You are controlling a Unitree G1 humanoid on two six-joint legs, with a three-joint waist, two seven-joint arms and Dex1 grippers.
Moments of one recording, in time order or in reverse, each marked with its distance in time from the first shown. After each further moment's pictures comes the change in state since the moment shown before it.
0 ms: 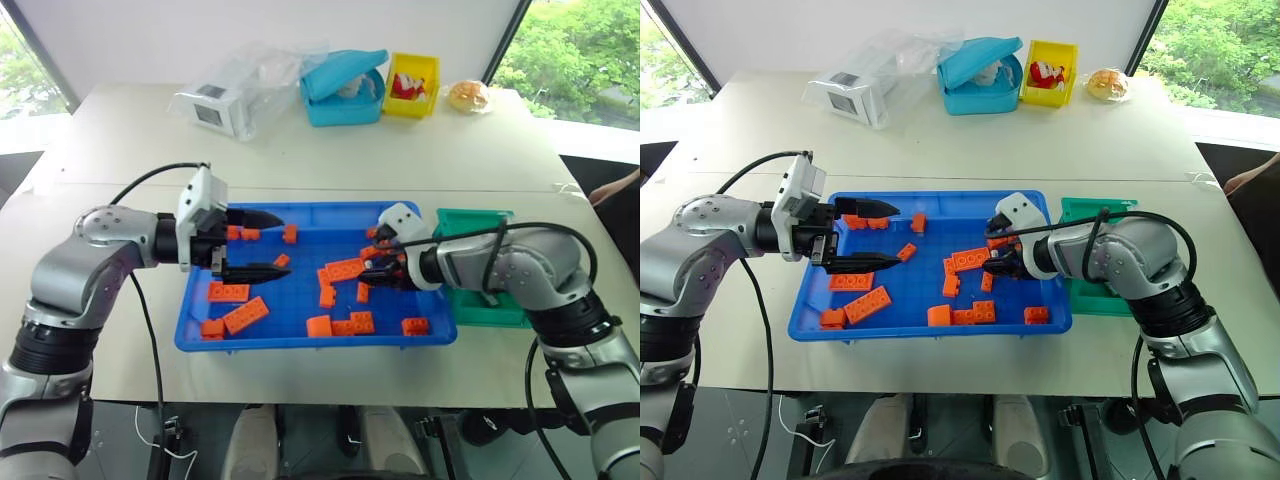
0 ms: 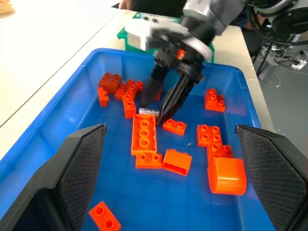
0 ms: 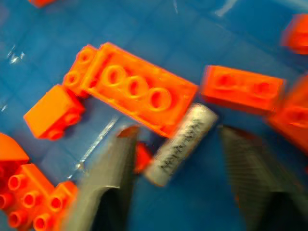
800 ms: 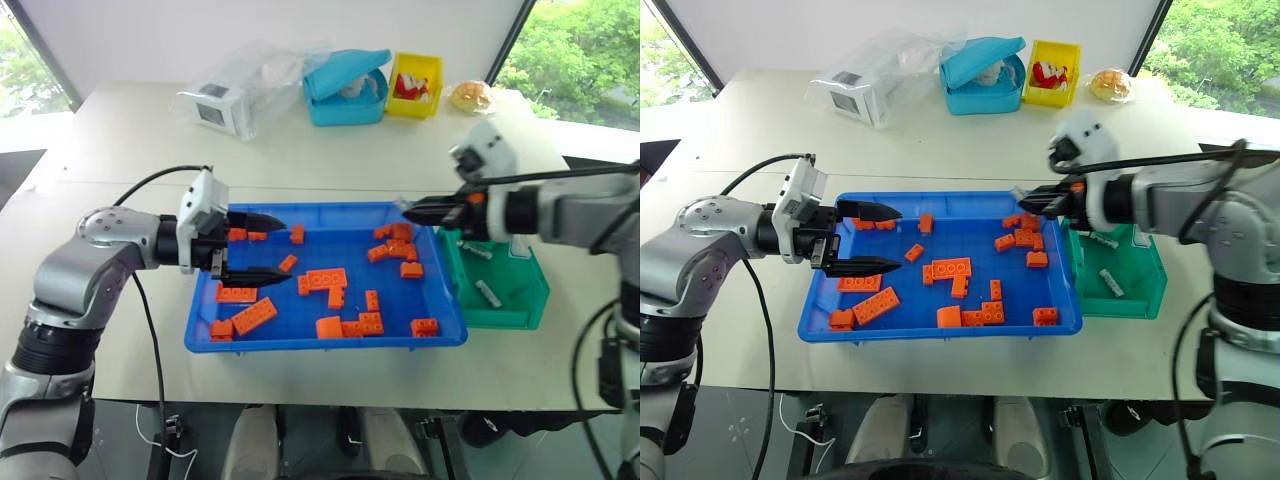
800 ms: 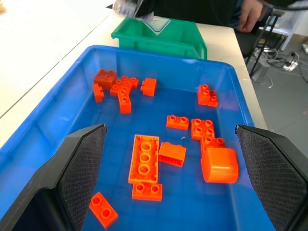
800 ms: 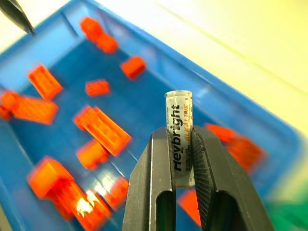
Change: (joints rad) left arm 0.001 -0.011 -0.009 0.018 0.001 -0.012 -0.050; right arm 0.017 -0.381 -0.398 -0.133 -0.022 0.038 0.416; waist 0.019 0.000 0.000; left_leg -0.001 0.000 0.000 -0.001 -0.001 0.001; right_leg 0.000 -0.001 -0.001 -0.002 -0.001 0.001
